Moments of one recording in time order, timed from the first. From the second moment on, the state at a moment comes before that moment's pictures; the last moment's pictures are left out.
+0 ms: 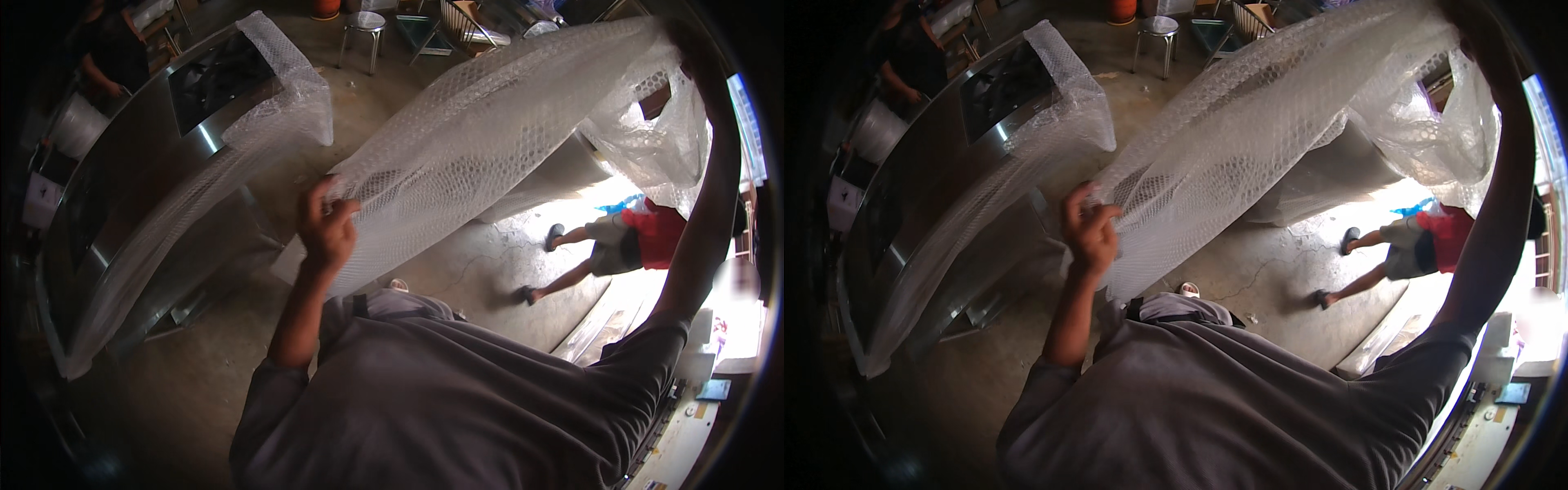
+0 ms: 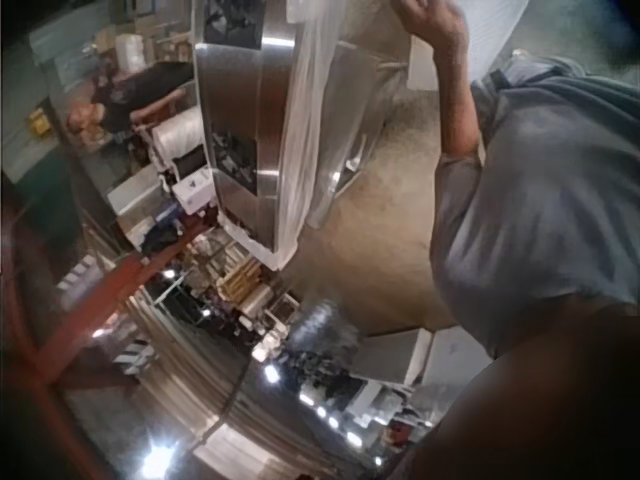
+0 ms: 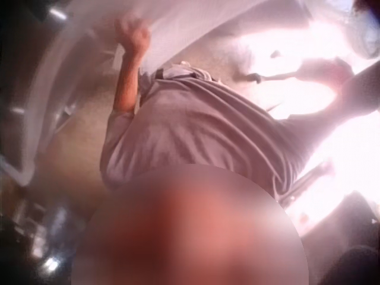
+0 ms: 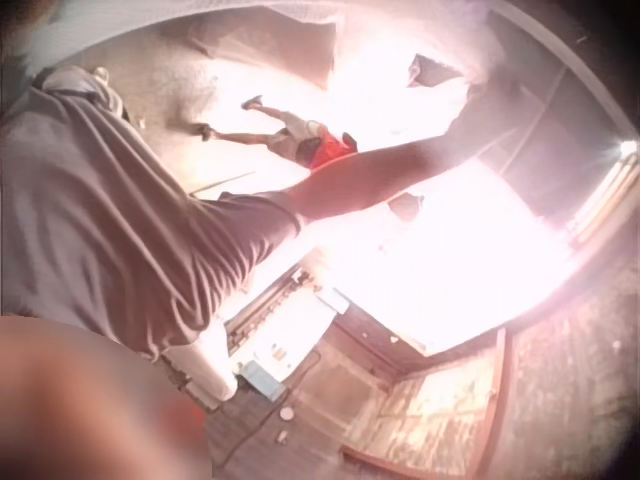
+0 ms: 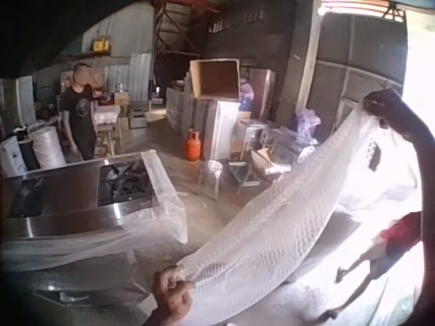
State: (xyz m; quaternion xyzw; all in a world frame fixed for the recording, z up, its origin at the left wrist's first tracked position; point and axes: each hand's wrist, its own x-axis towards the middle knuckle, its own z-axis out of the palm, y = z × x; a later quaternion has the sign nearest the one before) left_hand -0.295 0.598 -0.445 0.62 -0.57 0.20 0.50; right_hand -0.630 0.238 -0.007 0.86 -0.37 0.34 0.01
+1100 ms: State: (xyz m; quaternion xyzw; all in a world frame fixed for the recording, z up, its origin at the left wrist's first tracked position) left_hand -0.402 0.541 -0.473 0.56 -0.66 -0.09 0.49; right_hand -0.690 0.198 -0.025 0.91 -0.27 0.26 0.14
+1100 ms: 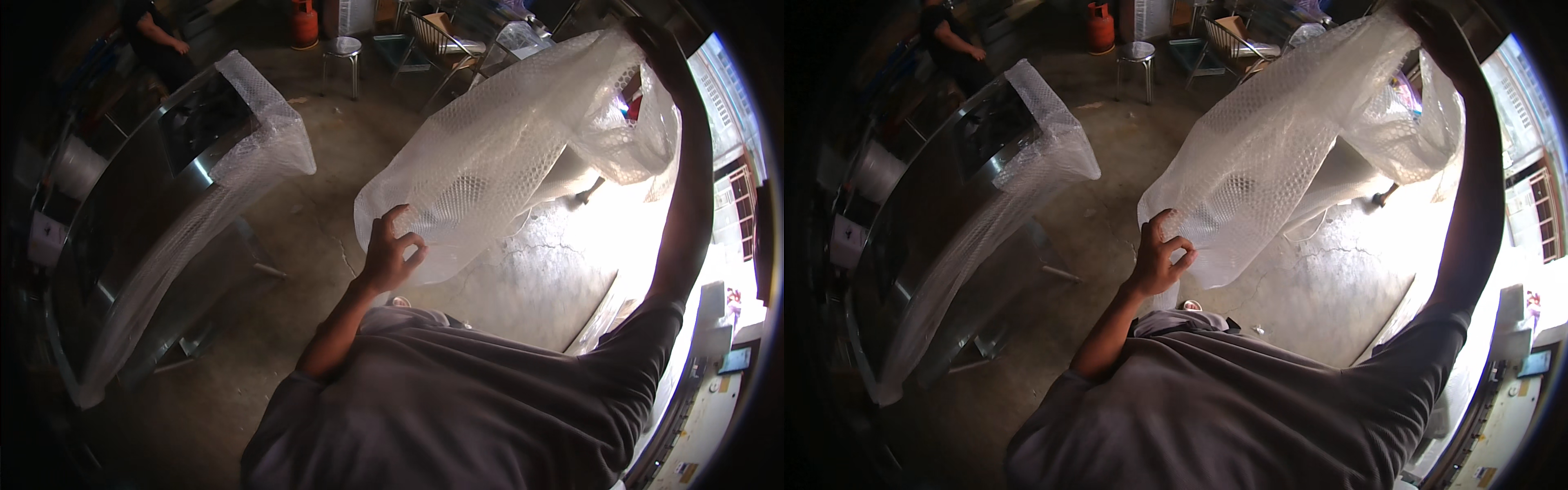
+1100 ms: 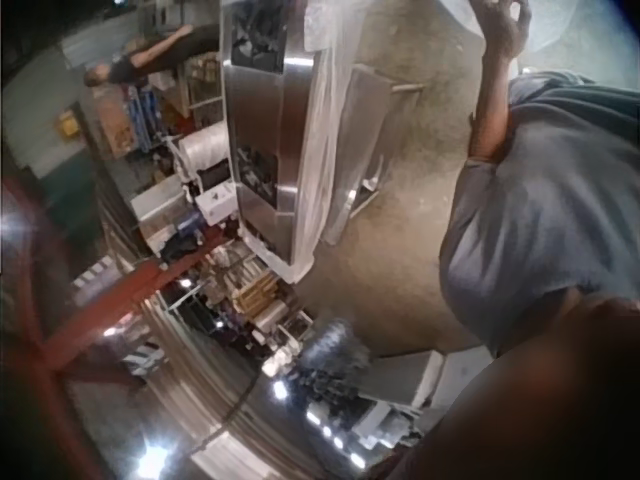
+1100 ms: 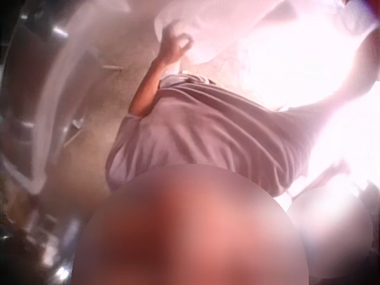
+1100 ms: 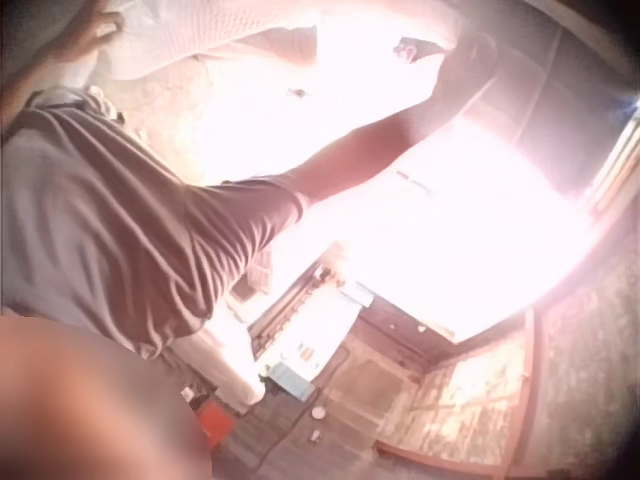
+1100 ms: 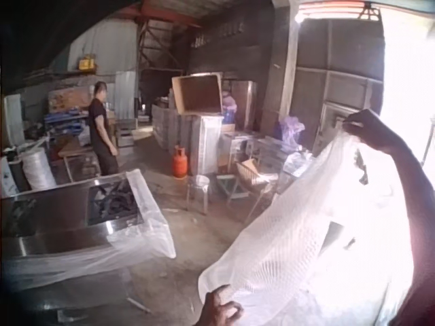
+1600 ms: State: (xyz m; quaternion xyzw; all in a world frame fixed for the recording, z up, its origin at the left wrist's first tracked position) left_hand -0.505 0.385 -0.459 0.61 -0.61 -0.03 0.51; right_hand -0.633 0.351 0.017 0.84 -0.33 0.38 0.21
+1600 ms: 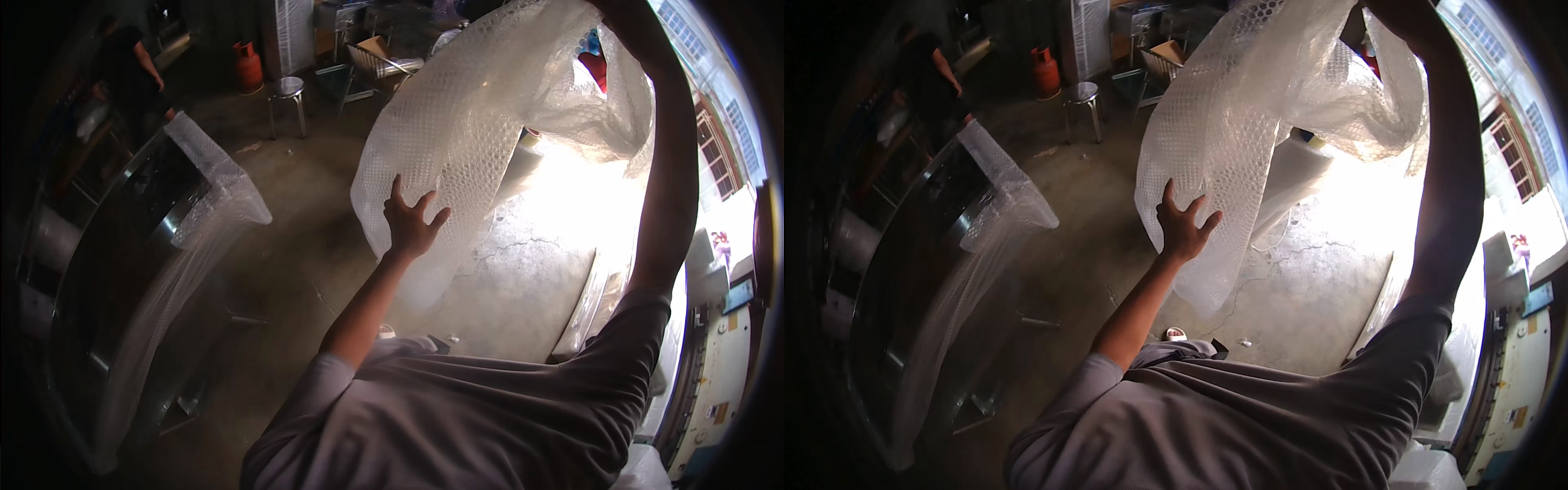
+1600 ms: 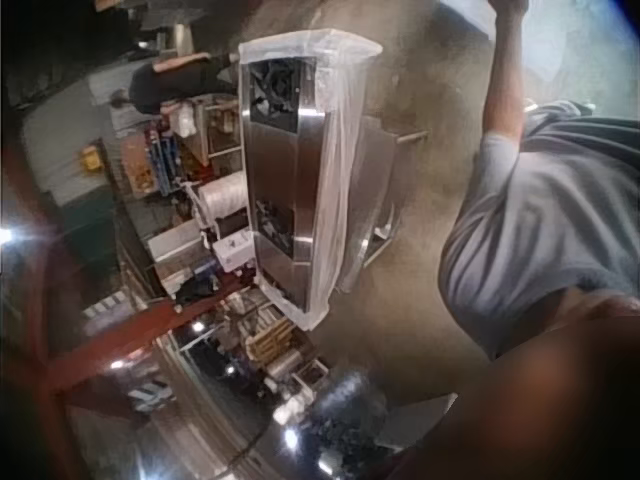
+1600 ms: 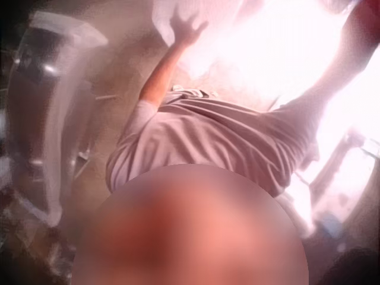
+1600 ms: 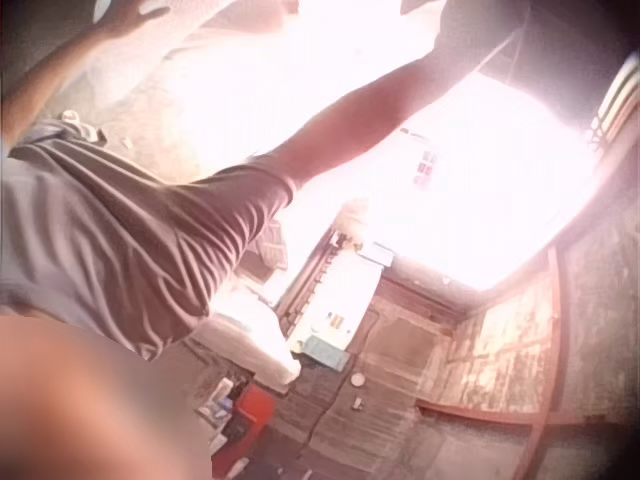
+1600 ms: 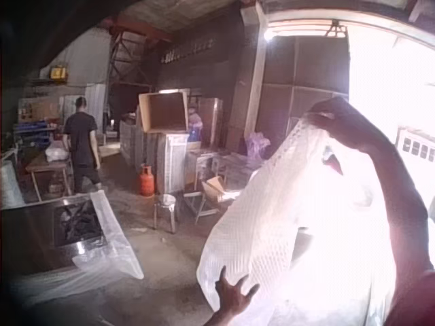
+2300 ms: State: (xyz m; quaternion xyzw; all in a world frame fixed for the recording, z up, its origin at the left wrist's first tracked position) left_hand -0.374 0.540 -0.439 0.68 -0.61 0.06 0.41; right_hand -0.778 0.208 -0.155 0.89 -0.39 0.22 0.09
